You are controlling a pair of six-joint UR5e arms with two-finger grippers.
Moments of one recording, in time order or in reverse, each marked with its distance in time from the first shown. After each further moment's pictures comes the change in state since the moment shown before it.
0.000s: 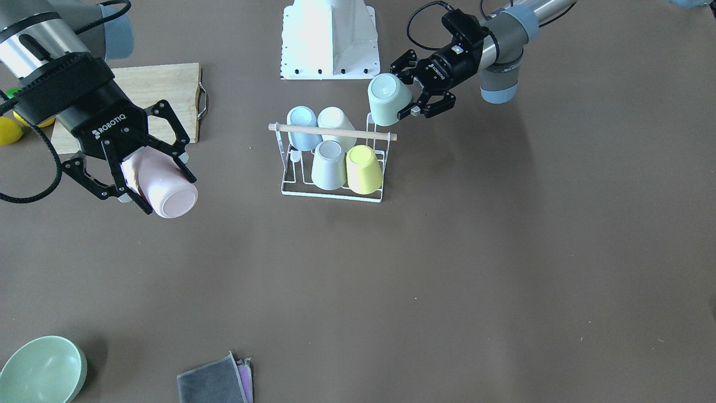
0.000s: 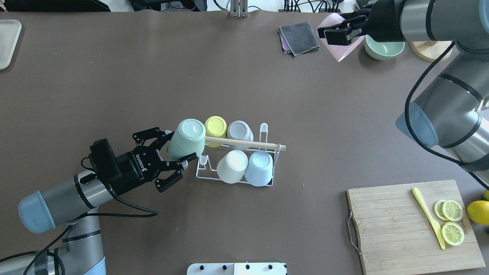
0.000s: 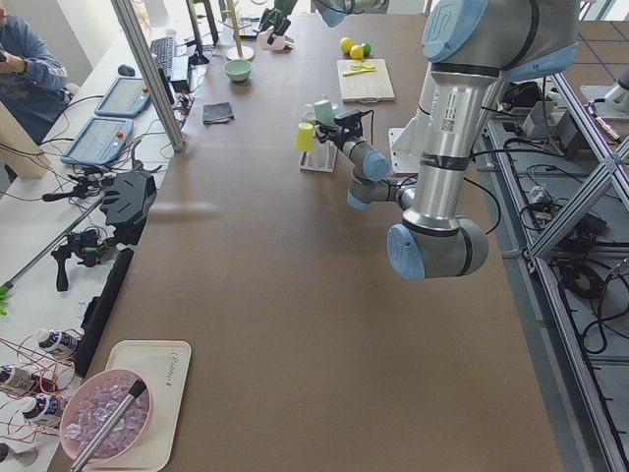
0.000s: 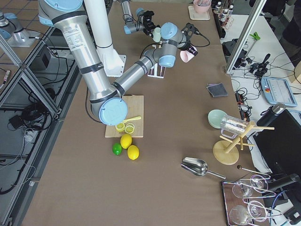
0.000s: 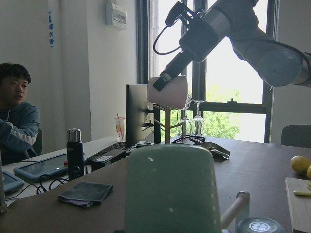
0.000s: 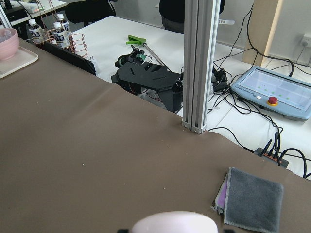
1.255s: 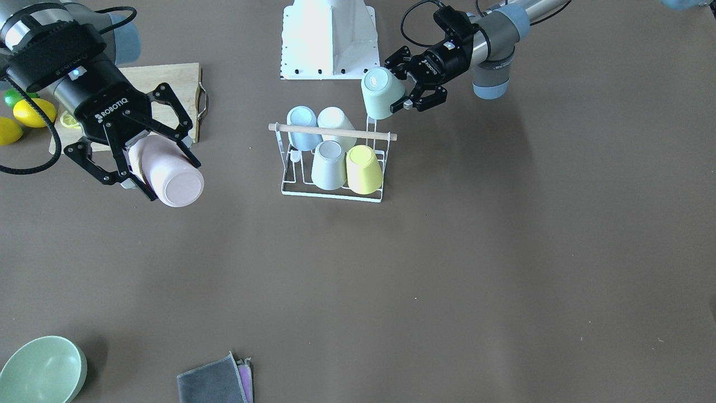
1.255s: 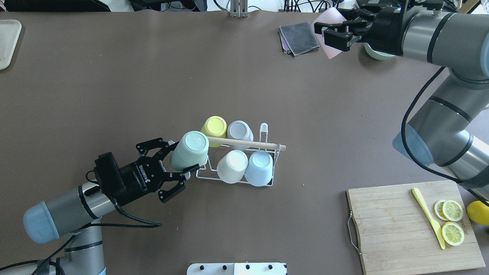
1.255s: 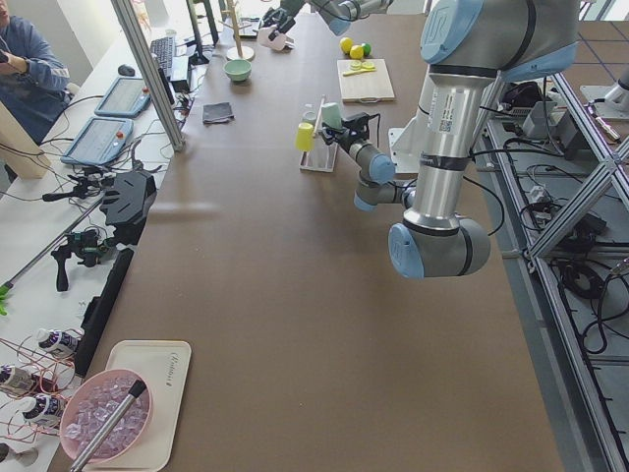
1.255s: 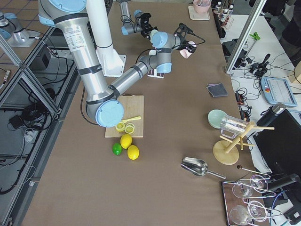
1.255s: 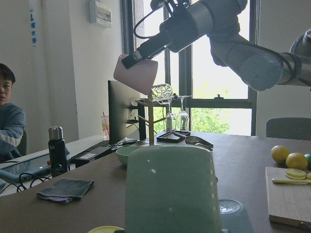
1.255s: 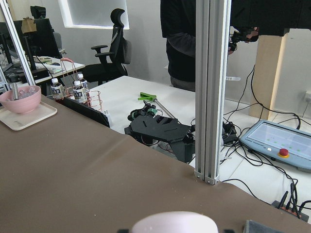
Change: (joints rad) left arm 0.035 0.001 0.021 -0.026 0.040 0.048; right arm -0.080 -0.059 -0.012 0.296 -0.198 0.064
